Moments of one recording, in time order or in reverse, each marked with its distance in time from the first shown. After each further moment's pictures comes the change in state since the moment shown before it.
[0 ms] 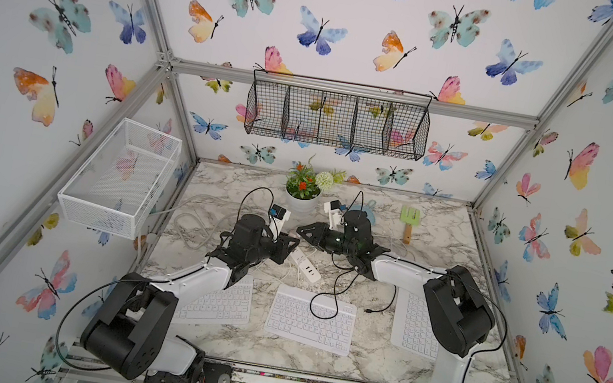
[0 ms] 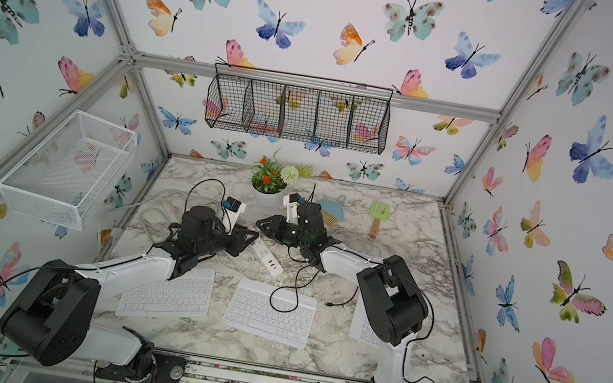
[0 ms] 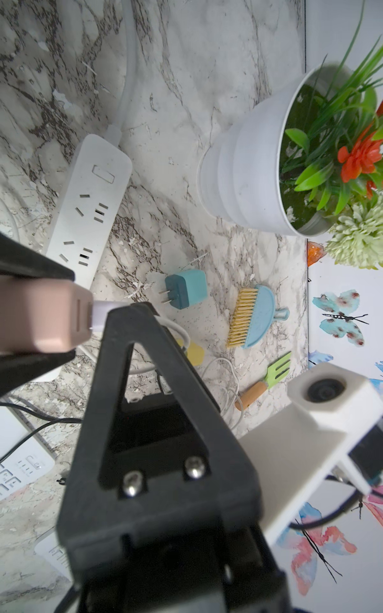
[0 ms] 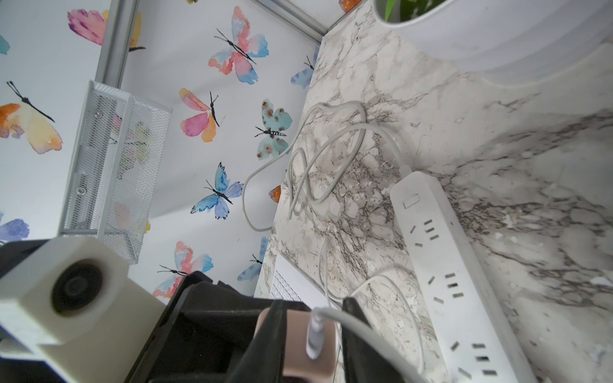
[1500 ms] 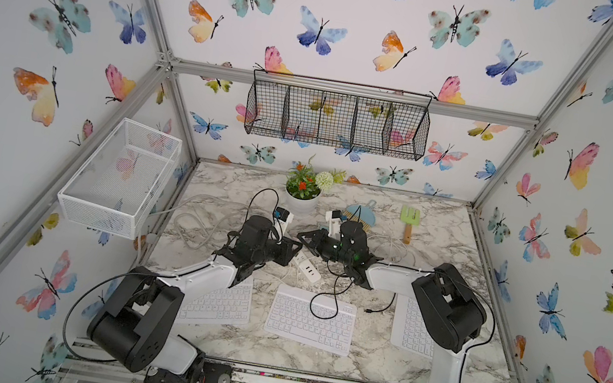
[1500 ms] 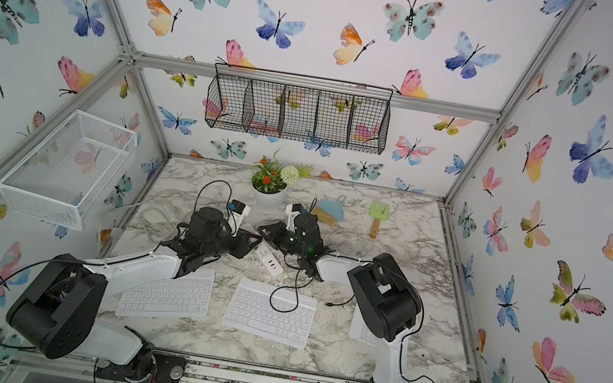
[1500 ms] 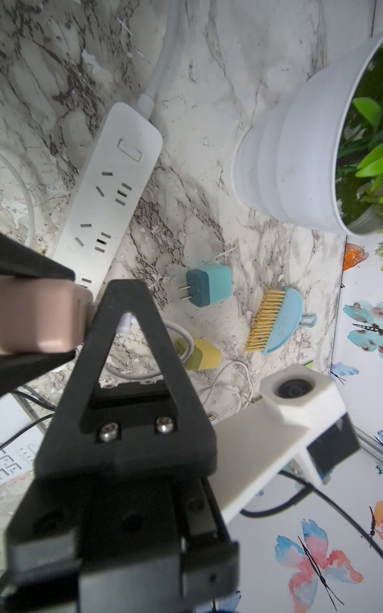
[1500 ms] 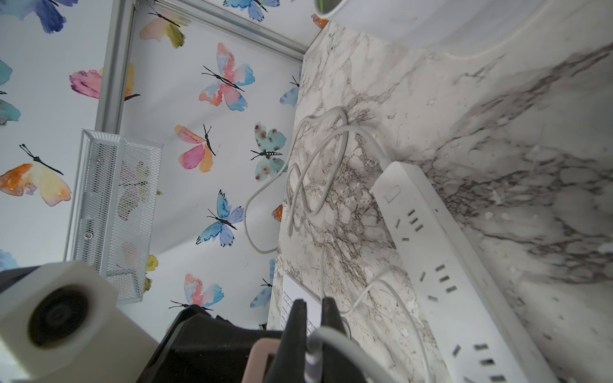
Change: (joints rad) left arm -0.034 0.045 0.032 -0.064 -0.039 -0.079; right arm 0.019 0.041 -0.074 0.150 0.110 0.164
